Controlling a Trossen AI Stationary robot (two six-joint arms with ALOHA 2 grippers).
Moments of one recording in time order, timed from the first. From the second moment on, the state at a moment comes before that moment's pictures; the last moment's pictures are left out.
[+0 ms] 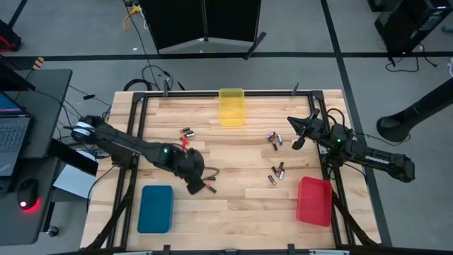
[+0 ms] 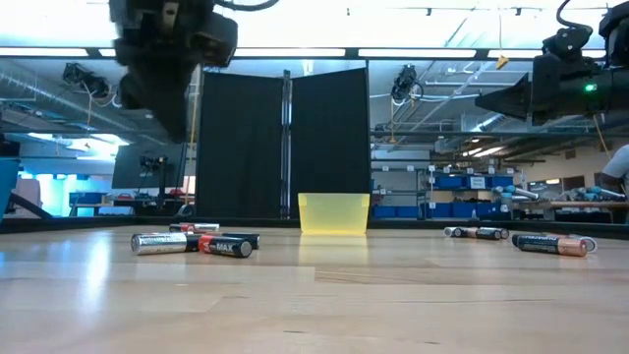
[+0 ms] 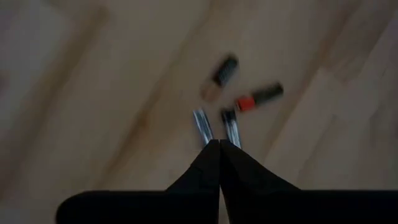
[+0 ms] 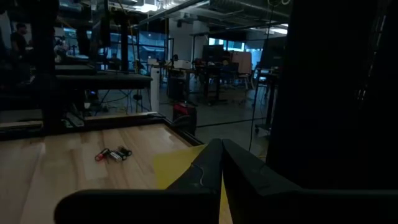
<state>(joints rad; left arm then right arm) -0.29 1.49 1.08 -0.79 -0.08 -0.89 -0.37 0.10 0.01 0.21 0.20 -0.08</state>
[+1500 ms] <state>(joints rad) -0.29 1.80 1.08 -0.73 -0.09 -0.97 -0.37 0.10 0.01 0.21 0.20 -0.08</state>
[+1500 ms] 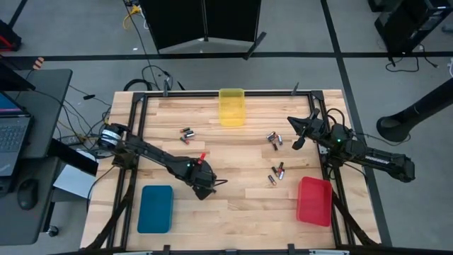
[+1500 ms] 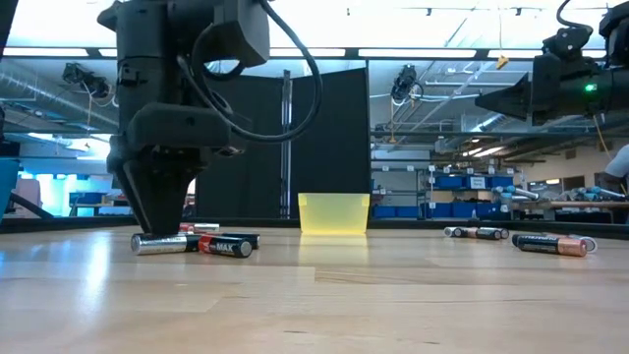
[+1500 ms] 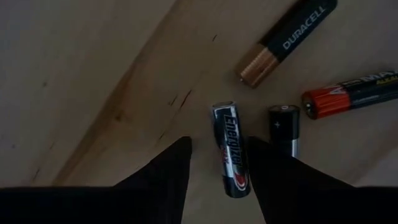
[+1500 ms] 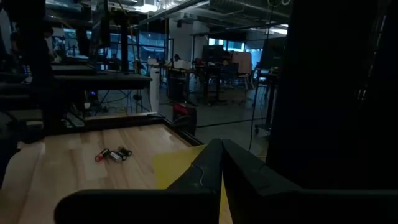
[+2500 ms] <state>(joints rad) -0.43 1.63 1.32 -1.11 -0.19 -0.80 -0.37 0.10 0.01 0.21 0.20 -0.08</state>
